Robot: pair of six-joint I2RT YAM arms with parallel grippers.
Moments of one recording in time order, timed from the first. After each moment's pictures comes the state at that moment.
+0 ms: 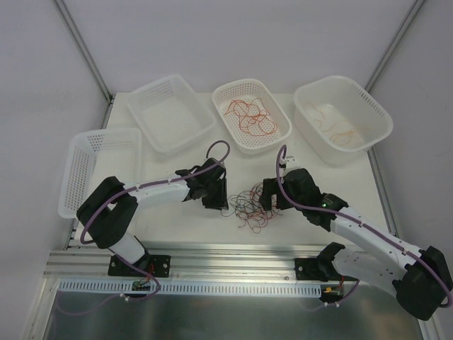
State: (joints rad) left arm -0.80 1.57 0.87 -0.35 0.12 -0.77; right arm 0.72 0.94 0.58 -0.36 0.10 0.42
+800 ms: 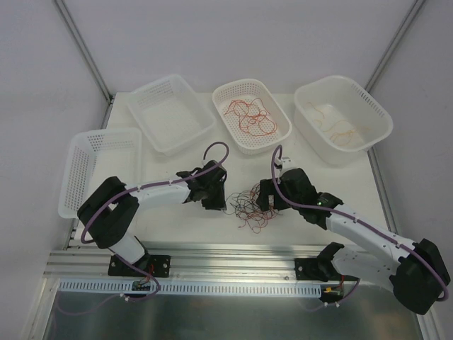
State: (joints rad) left arm -0.81 1.57 0.85 -0.35 0.05 -0.84; right arm 0.73 1.00 0.57 -0.31 0.07 0.43
